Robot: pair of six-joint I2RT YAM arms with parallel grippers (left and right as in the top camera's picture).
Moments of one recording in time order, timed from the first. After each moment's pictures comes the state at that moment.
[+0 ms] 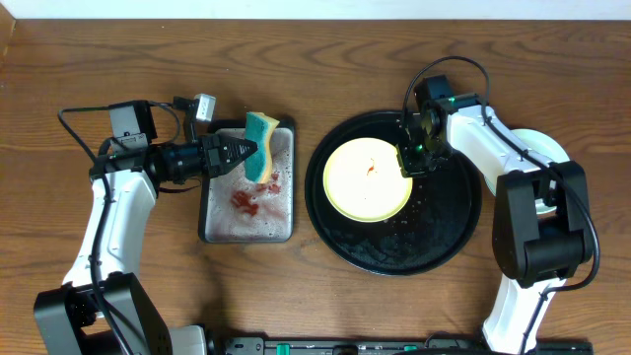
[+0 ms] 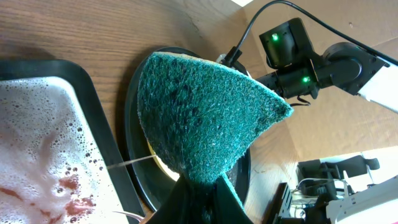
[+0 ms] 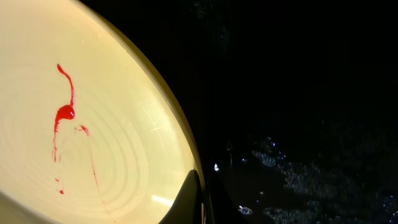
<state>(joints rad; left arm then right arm) 0.21 1.52 1.00 -0.57 1.15 0.07 0.23 2.04 1.41 -0.90 -0.19 0.06</state>
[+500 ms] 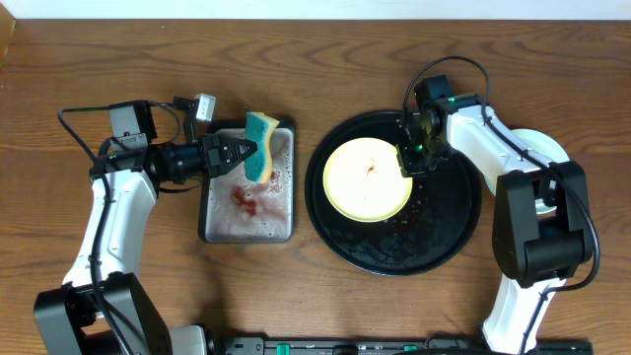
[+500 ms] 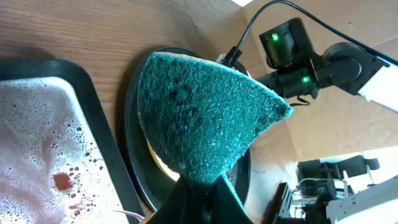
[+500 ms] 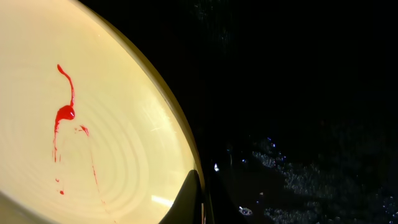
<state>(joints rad) 0.21 1.52 1.00 -0.57 1.15 0.07 0.23 2.04 1.41 -0.90 -0.19 0.06</state>
